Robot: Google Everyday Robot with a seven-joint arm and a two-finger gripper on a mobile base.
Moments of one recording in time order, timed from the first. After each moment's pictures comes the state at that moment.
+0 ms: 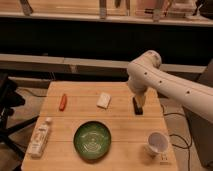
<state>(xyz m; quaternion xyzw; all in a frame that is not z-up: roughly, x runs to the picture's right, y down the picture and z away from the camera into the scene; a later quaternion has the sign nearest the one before) 0.153 0.029 0.755 -0.22 -0.03 -0.18 0.96</state>
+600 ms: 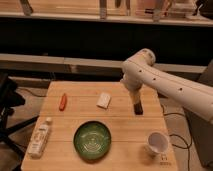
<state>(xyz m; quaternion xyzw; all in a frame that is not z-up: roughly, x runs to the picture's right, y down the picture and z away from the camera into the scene) 0.134 0.017 0.767 -0.20 -0.05 -0.21 0.96</state>
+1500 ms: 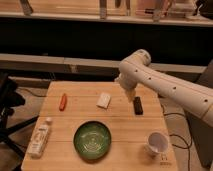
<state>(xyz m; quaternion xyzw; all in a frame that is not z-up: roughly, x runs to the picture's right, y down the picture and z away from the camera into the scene) 0.114 0.011 0.789 -0.18 -0.08 -0.24 0.95</state>
